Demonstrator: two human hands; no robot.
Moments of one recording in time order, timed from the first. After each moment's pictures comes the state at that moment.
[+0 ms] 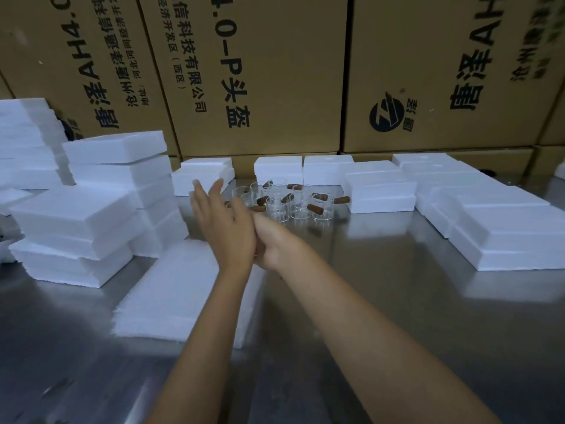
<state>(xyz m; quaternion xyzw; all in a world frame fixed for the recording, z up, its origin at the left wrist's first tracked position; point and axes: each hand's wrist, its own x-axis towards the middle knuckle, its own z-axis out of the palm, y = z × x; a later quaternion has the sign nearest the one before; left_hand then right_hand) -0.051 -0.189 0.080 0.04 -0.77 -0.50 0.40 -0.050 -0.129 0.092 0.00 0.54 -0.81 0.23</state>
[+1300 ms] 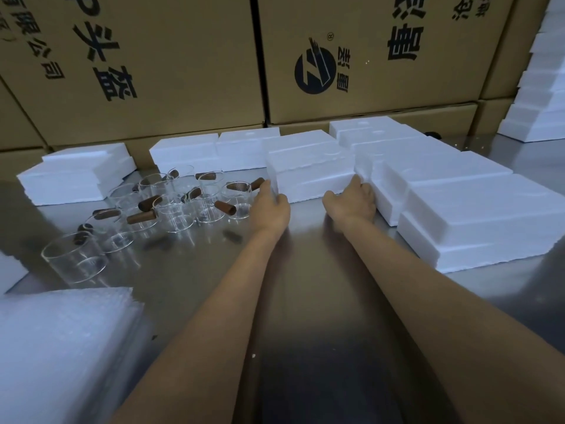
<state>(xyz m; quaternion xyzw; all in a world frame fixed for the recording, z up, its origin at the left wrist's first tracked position) -0.216 0.040 -0.004 -0.09 -0.85 -0.52 0.05 -0.176 0.182 0.003 0.30 0.85 -0.37 -0.21</state>
